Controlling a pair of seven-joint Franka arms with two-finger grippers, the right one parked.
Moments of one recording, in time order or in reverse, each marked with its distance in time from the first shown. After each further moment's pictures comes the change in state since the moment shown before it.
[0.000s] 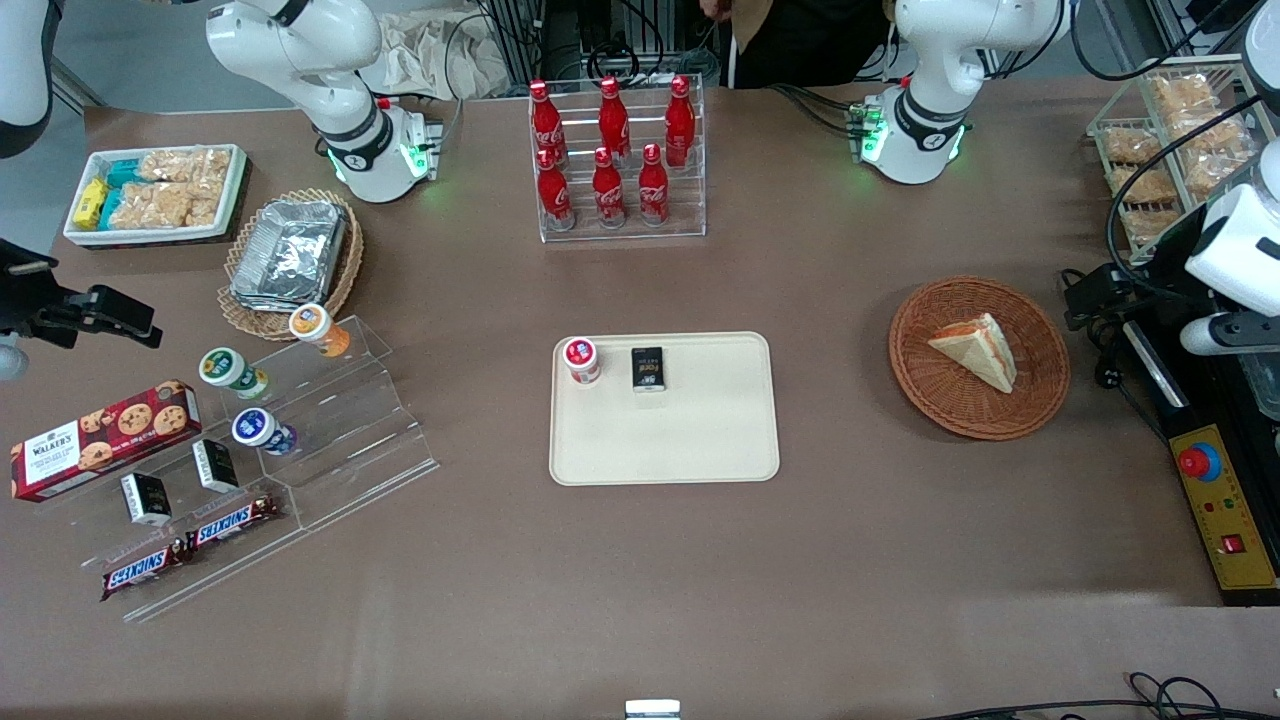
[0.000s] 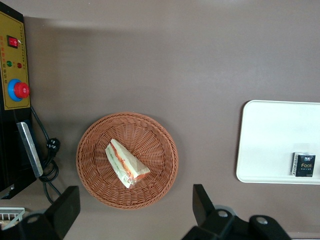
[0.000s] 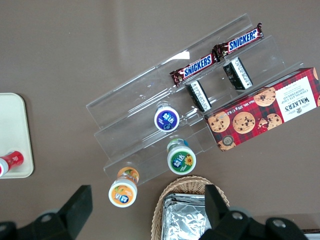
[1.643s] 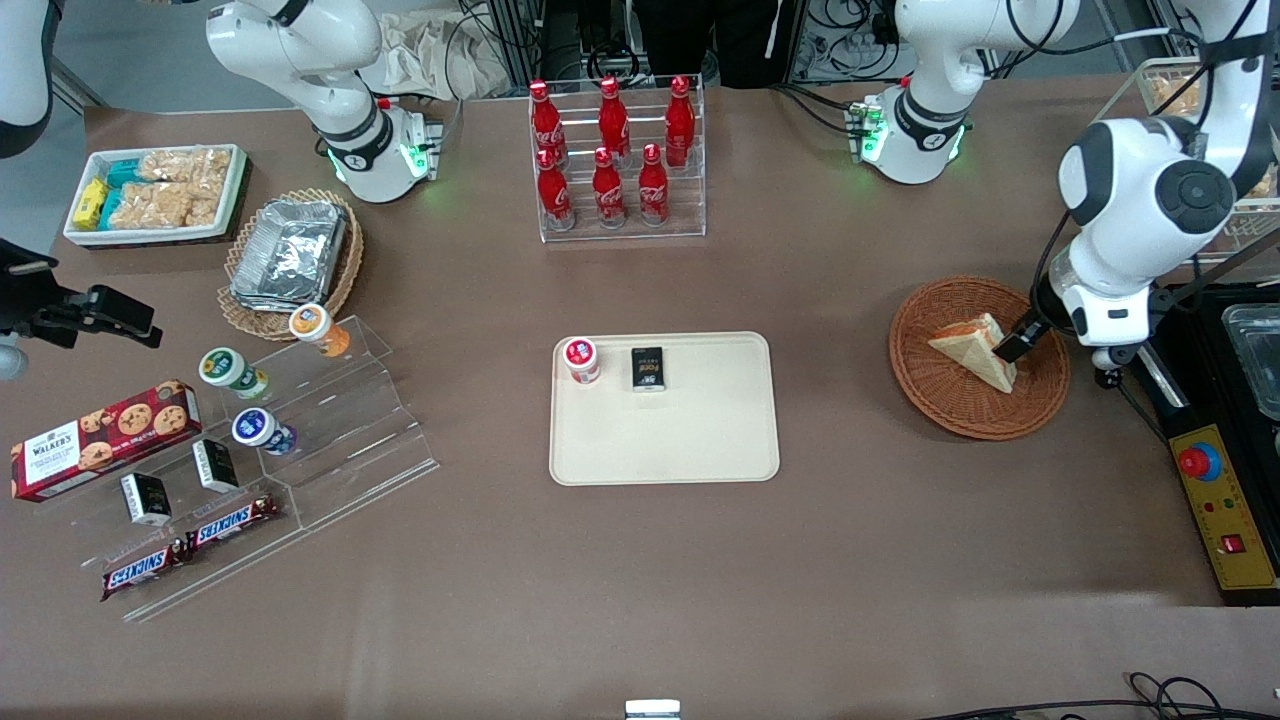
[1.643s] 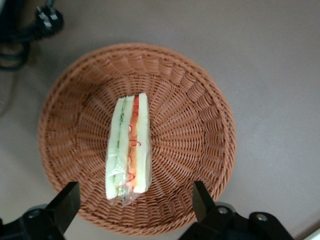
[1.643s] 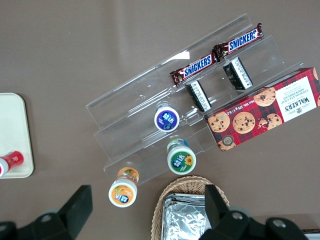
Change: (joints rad) arm 0.001 -0.134 0.073 -0.881 0.075 0.716 -0.737
